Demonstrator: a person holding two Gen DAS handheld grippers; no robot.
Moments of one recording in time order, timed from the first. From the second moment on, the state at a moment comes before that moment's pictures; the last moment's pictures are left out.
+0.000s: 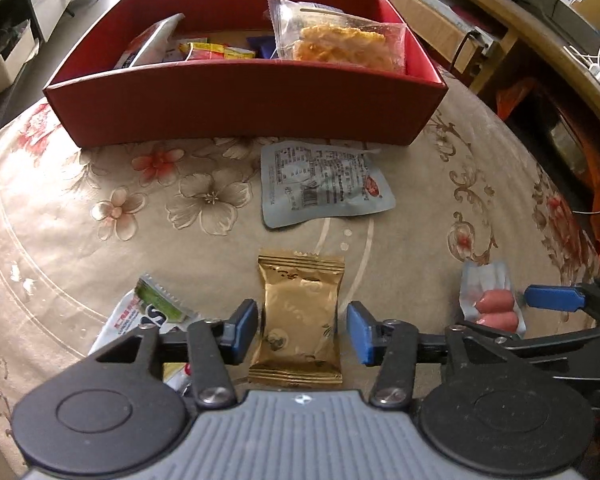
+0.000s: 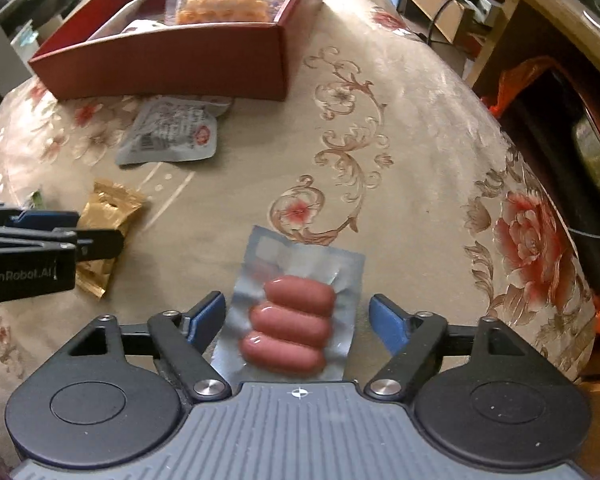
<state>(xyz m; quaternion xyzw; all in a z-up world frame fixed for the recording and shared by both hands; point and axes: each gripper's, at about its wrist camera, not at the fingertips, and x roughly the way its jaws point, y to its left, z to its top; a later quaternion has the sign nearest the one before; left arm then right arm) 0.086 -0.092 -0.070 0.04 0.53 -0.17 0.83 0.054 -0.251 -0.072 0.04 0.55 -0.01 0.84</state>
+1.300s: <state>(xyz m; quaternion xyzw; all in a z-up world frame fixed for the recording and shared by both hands) 0.080 -0.118 -0.074 0.08 0.50 -0.15 0.85 0.047 -0.261 -0.045 0.07 0.50 -0.02 0.87</state>
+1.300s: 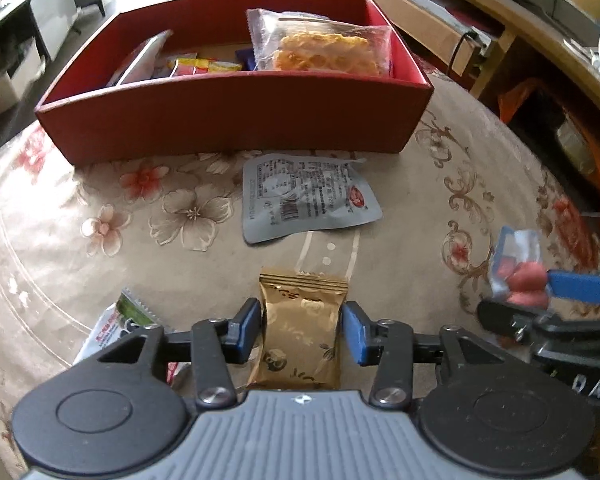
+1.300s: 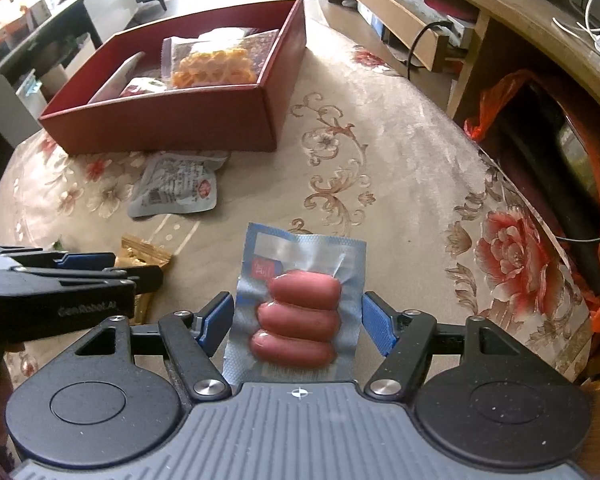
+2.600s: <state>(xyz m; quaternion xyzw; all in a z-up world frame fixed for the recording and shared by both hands) 0.079 -0.094 -0.031 0.01 0.47 -0.14 0.87 0.054 -0.260 -0.016 0.08 0.44 -0.01 0.89</state>
